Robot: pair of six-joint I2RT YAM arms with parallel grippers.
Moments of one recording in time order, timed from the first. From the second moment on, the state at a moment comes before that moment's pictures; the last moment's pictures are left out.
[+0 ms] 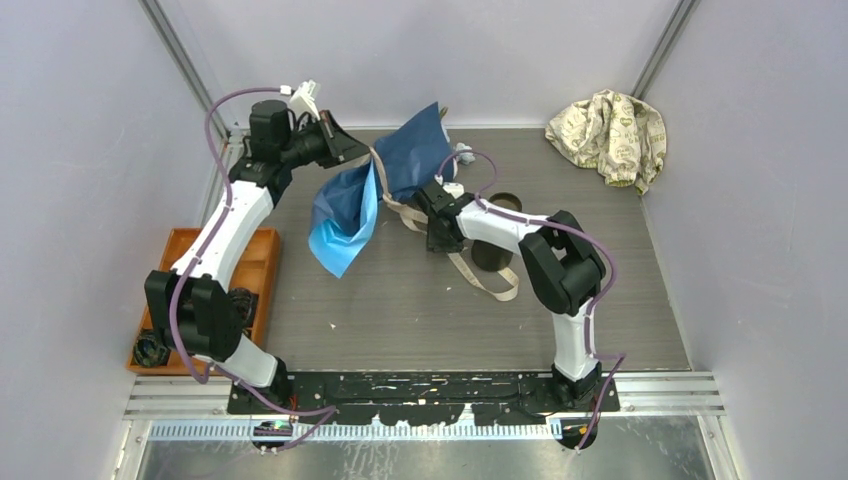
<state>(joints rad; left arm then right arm) -0.18 1.55 1.42 -0.17 0.62 -0.56 0.68 1.99 1.39 -0.56 0.25 0.68</state>
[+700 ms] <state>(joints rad) -0.19 1.65 1.33 -0.04 0.67 -0.71 0.69 1.78 1.46 -0.36 0.10 0.69</state>
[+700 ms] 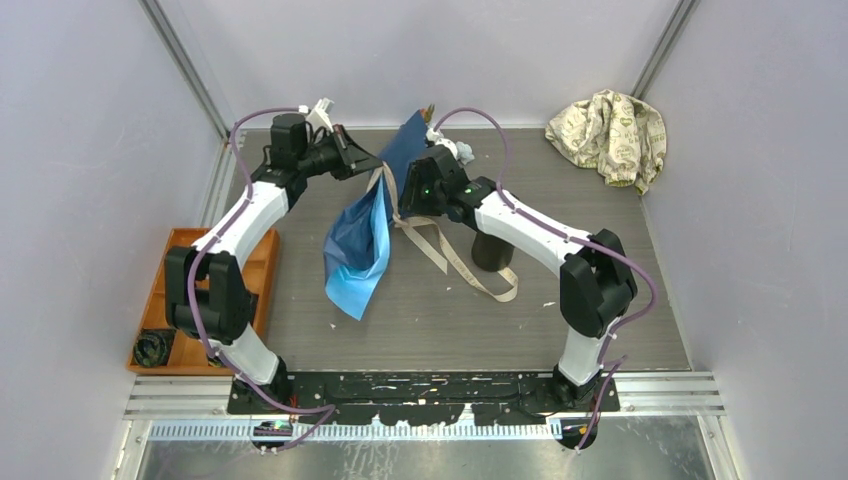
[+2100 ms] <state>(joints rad) -0.11 1.51 1.24 -0.17 0.47 -0.71 0.52 1.96 1.78 -0.63 0.46 0.54</state>
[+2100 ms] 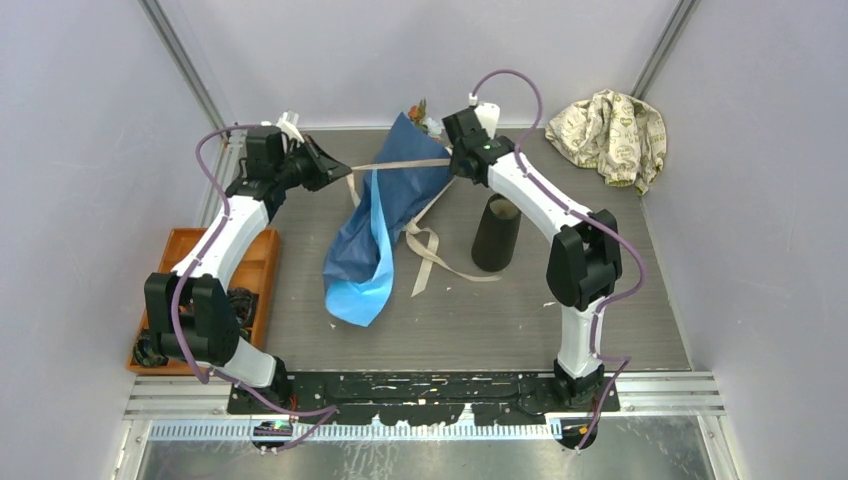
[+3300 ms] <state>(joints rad) -0.03 1.39 1.18 -0.28 0.29 -0.69 0.30 1.62 1.71 -0.64 0.42 0.49</state>
